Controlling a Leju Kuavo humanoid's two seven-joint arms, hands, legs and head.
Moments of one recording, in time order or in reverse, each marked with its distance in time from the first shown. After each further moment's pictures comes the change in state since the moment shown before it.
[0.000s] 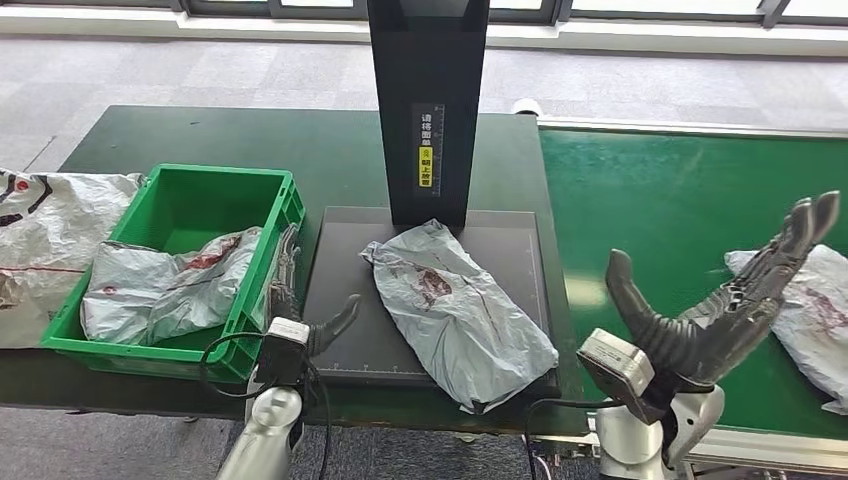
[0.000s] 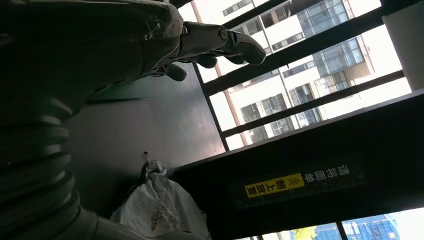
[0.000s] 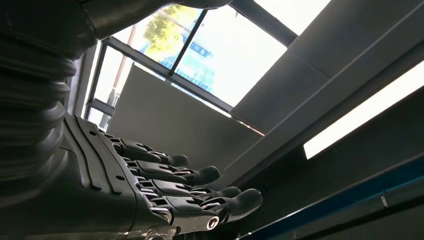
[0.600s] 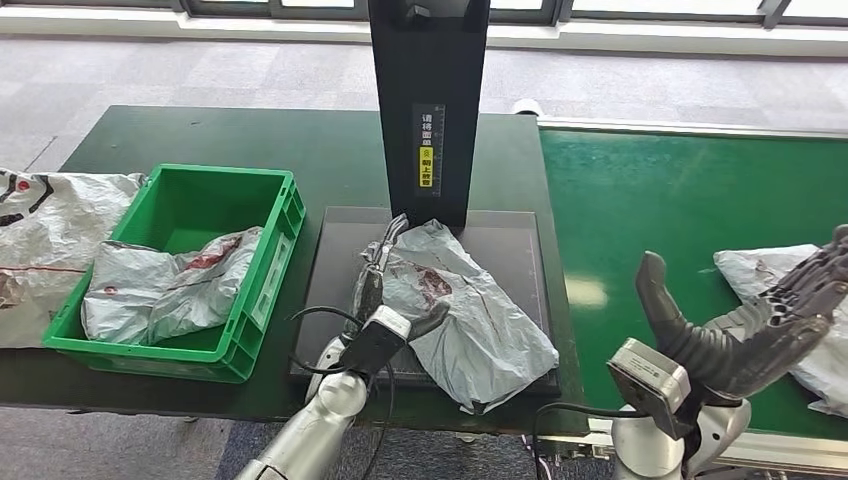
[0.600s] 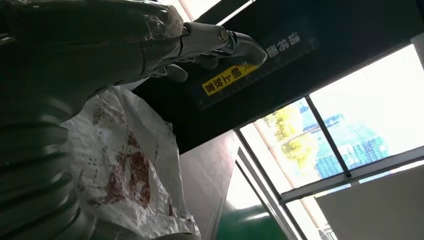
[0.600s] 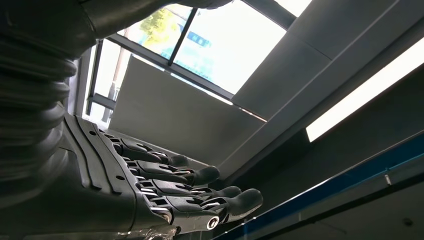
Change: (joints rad) left arm -0.164 -0.058 -0.280 0.212 -0.059 0.045 0.113; right arm 0.016 -0.002 -0.015 -0.079 -0.018 0.002 0.031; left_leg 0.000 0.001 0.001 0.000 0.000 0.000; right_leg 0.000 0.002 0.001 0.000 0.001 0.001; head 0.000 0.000
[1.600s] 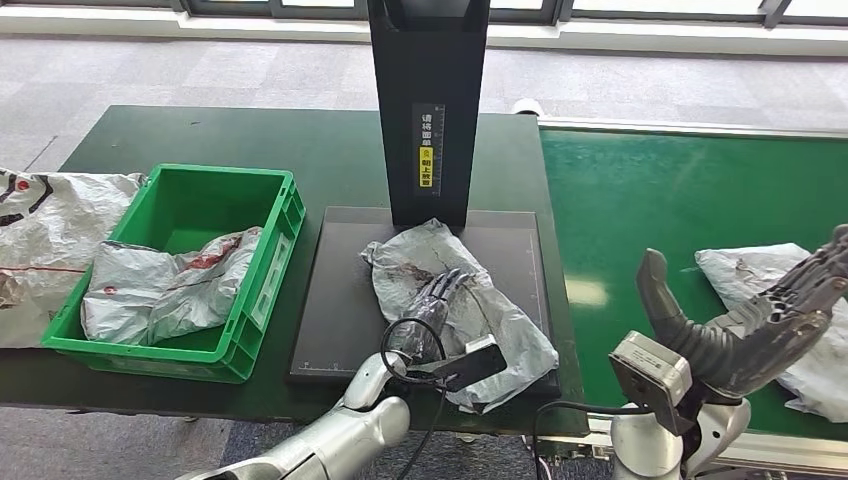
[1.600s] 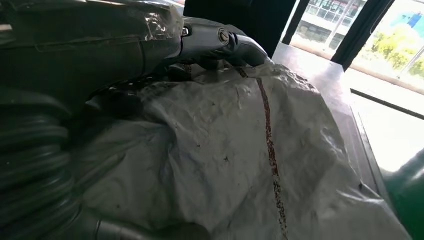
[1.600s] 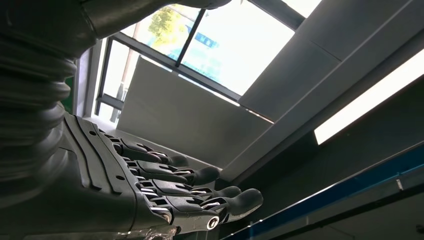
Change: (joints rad) left arm -0.191 -0.015 -0.411 0.430 -0.244 0.197 0.524; right arm 0.000 0.000 0.000 0.000 0.016 0.002 0.033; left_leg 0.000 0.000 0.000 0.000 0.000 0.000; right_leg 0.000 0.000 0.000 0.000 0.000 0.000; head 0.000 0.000
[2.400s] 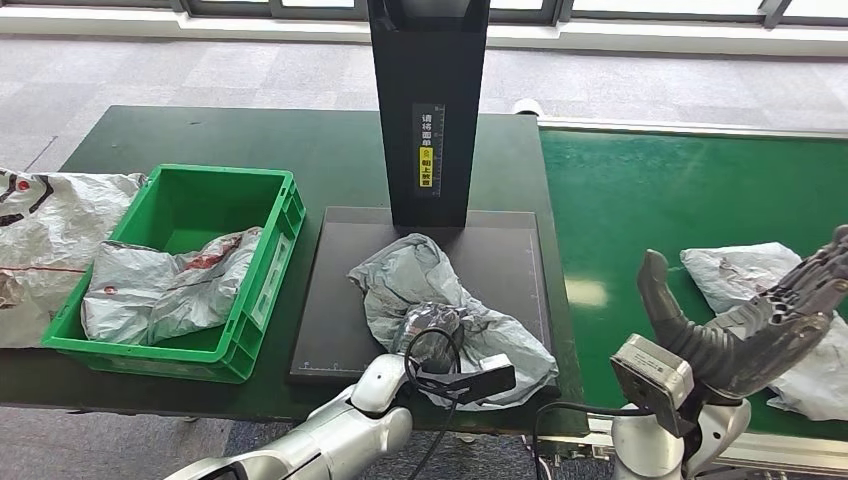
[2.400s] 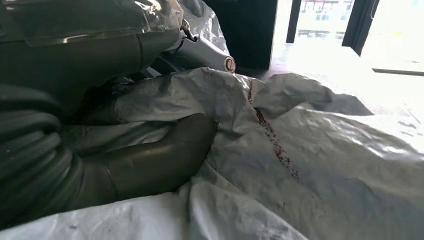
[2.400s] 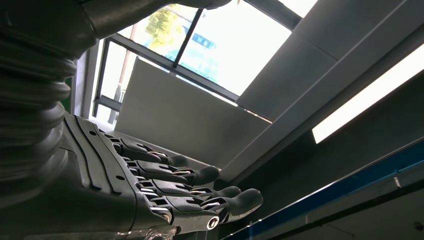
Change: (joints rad) left arm -0.048 0.000 -0.151 0.072 -0.157 -0.019 0.207; right arm 0.000 0.000 -0.001 0.000 -0.018 0.000 -0.017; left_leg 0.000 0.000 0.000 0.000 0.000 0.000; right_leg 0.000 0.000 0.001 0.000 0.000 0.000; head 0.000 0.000
